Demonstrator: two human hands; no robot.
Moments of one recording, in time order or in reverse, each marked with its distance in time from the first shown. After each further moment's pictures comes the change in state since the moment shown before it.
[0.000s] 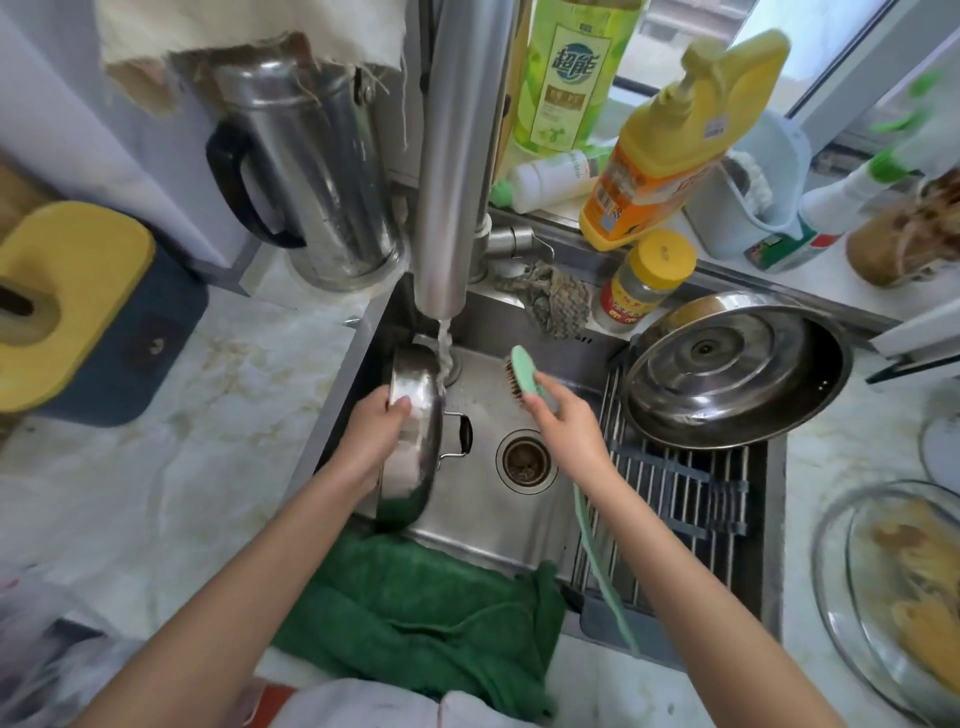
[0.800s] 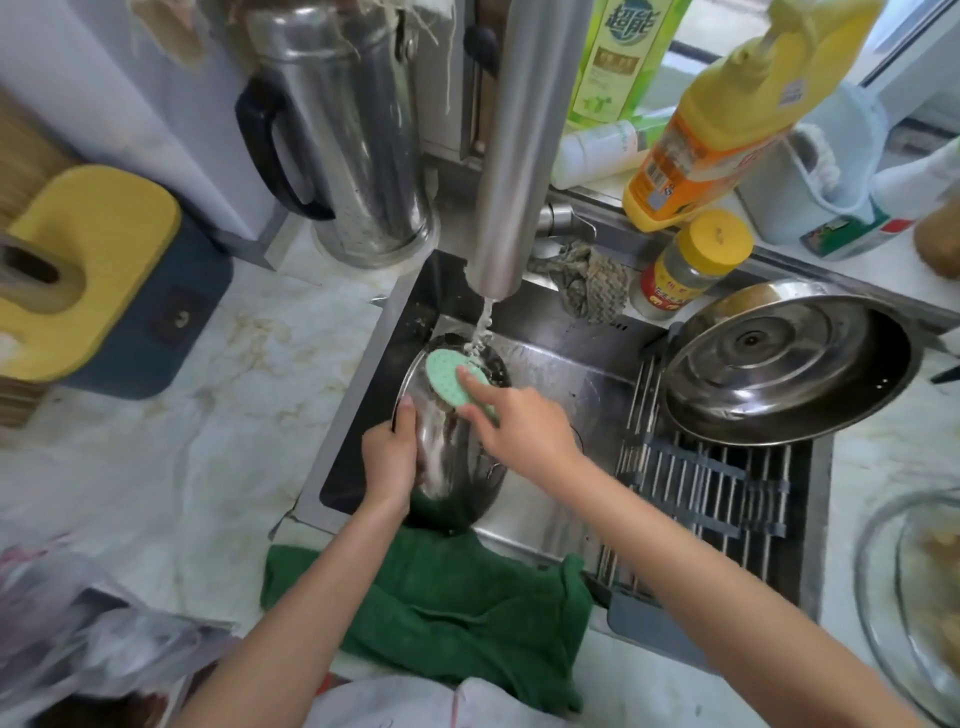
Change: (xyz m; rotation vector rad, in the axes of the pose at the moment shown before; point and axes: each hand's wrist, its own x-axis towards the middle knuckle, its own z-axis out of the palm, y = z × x) left_hand -0.009 -0.049 0.011 -0.181 0.352 -0.079; right_hand -0.017 -0.060 0.048 -0.563 -0.243 -0.381
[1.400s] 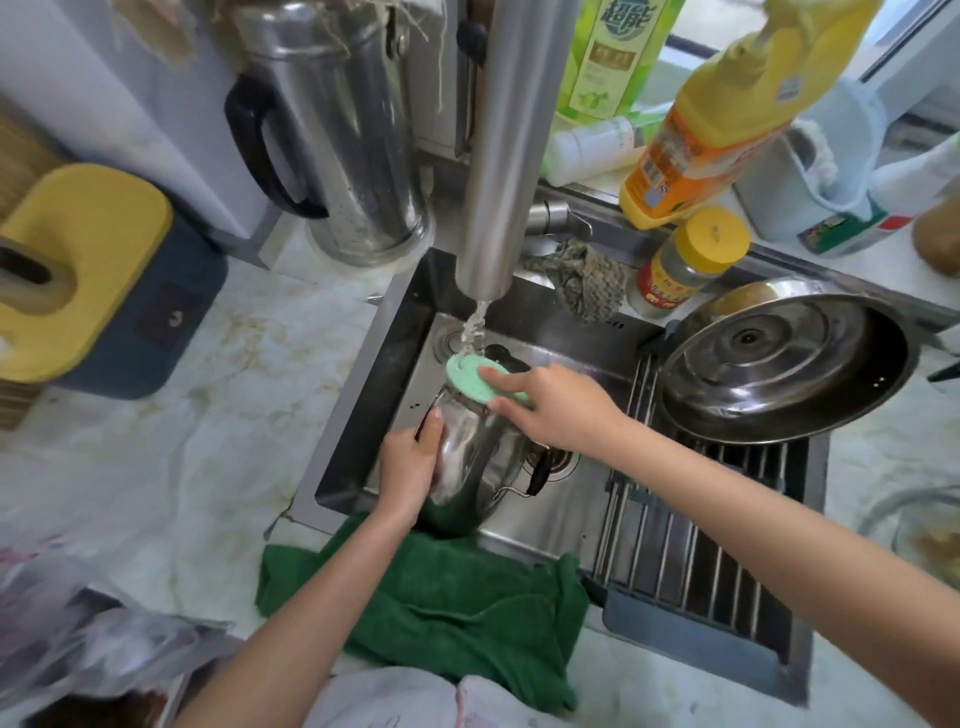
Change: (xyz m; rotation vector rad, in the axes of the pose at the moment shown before) left_hand -0.008 -0.008 0.010 0.167 -0.148 0.182; right_hand 0.010 0.038 -0.036 -0.128 -0.127 -0.095
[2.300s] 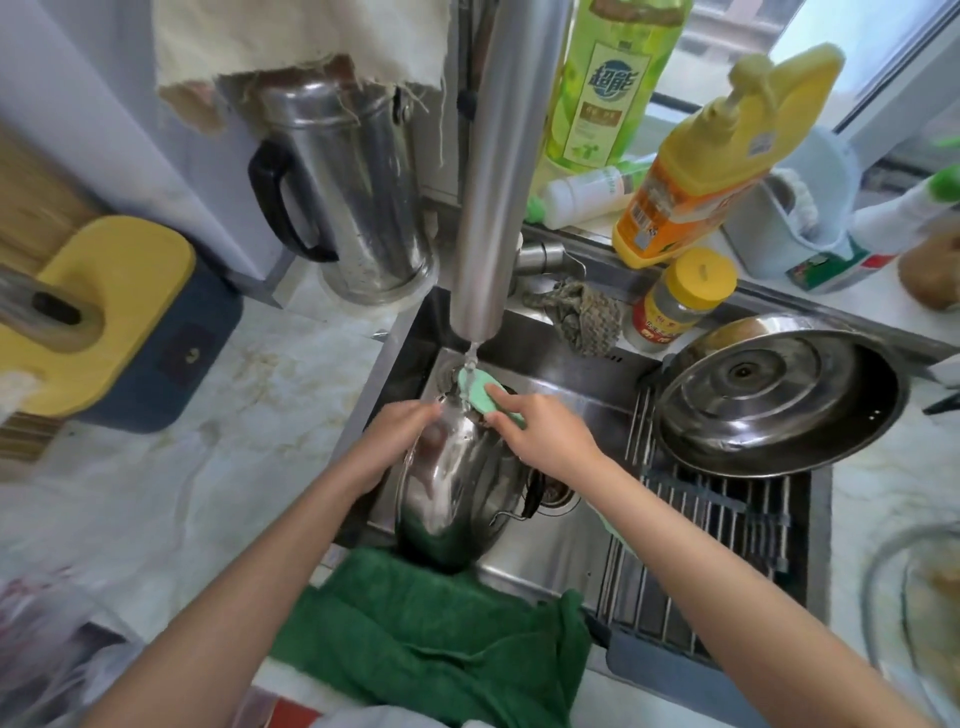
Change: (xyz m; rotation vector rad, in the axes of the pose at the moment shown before) left_hand 0.046 0.046 -0.034 0.119 -0.418 -0.024; right_hand 0.012 -0.004 0.022 0.207 0.100 0.161
